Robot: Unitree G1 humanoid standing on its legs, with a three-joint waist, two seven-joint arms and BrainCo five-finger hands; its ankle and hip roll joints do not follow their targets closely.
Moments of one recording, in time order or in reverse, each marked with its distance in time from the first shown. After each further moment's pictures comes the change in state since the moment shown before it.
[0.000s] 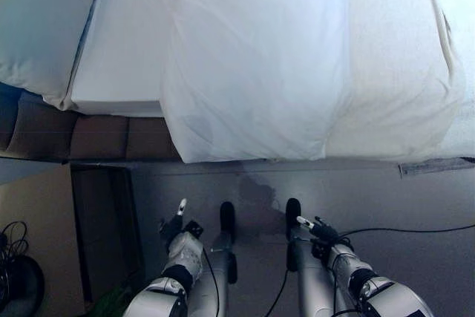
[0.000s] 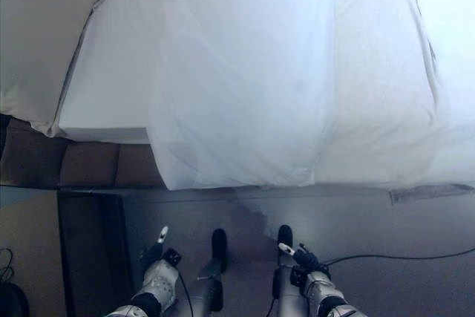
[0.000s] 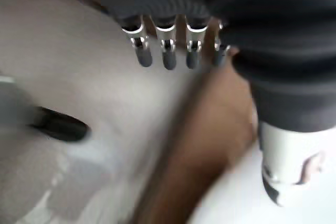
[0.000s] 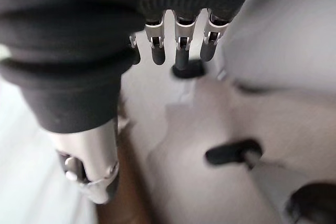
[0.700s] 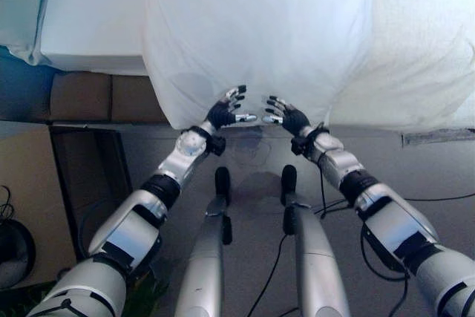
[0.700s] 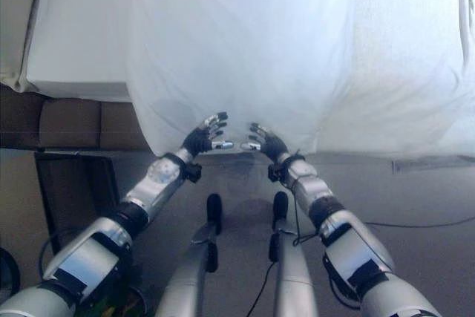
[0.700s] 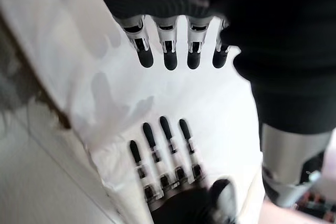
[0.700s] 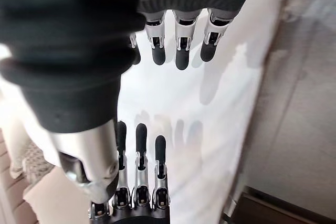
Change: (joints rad) left arm -0.667 0.251 -0.274 0.007 0.061 0.035 -0.554; right arm -0.698 -0.144 0.132 0.029 0.024 -0.013 0.231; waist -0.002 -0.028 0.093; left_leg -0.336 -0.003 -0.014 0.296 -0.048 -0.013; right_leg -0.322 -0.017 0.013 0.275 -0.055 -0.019
